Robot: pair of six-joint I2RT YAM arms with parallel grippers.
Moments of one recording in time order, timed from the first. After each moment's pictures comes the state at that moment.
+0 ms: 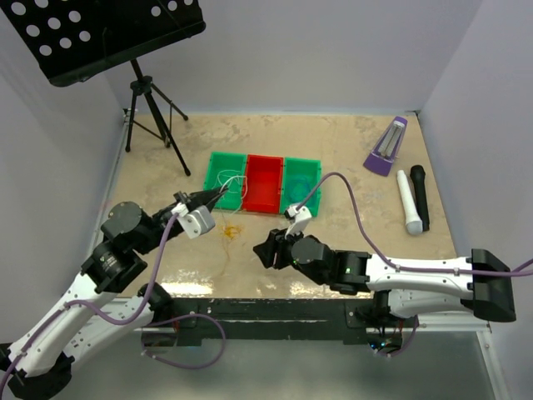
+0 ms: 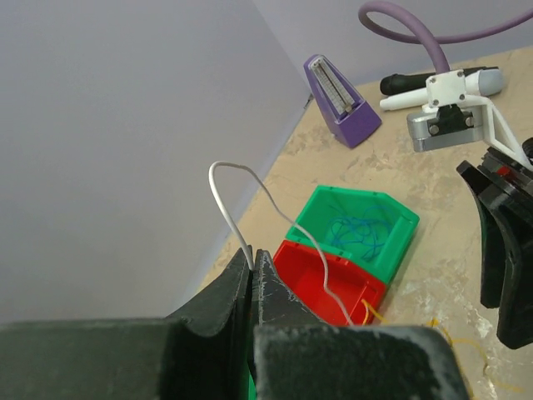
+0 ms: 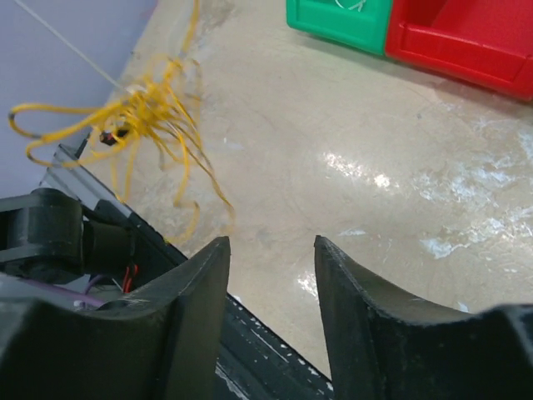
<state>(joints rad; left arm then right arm) -0.72 0.60 0.85 -0.16 0.25 0.58 1.33 1.10 0.65 0.04 0.51 0.77</state>
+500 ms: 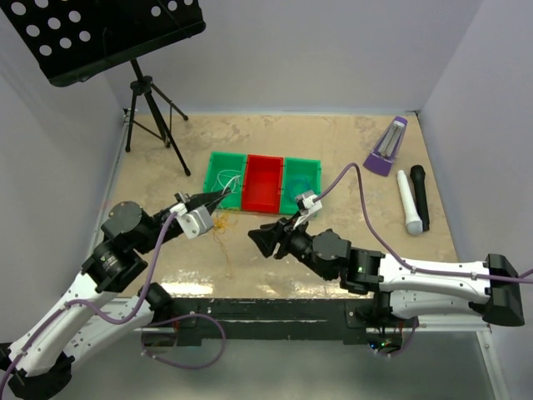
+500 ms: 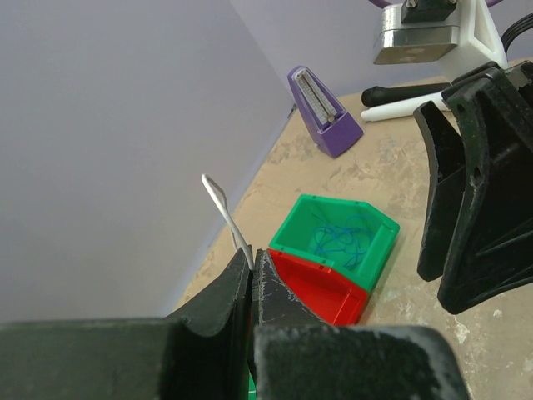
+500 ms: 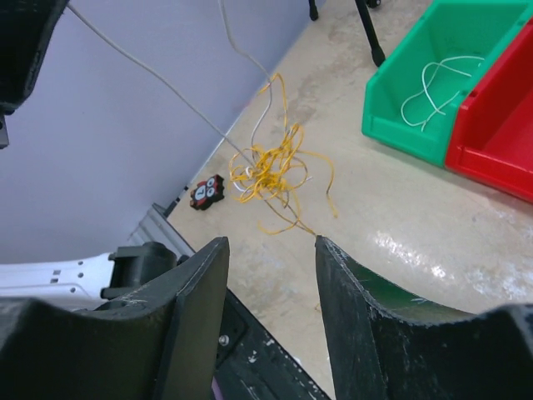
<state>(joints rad) -0.72 0.61 0.85 -0.16 0.30 0.53 1.33 1.00 0.68 0.23 0.50 0.65</state>
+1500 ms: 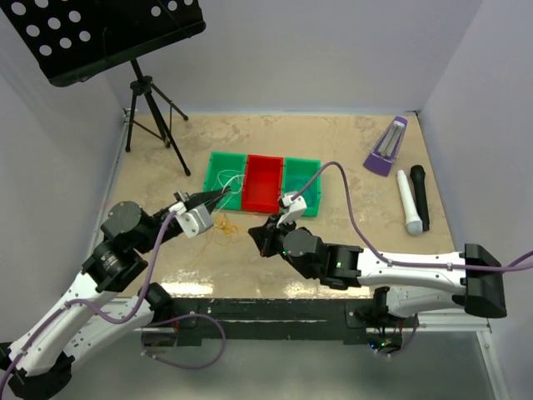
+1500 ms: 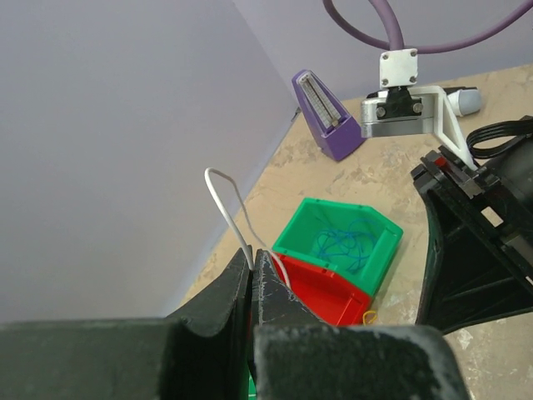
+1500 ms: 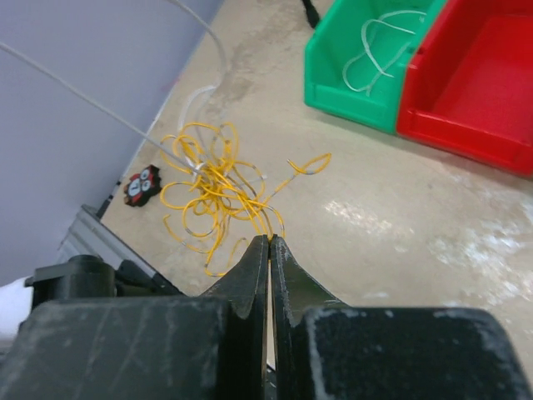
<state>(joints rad) -0.72 0.61 0.85 -0.14 0.29 0.53 1.33 1.19 0.79 0.13 0.60 0.71</state>
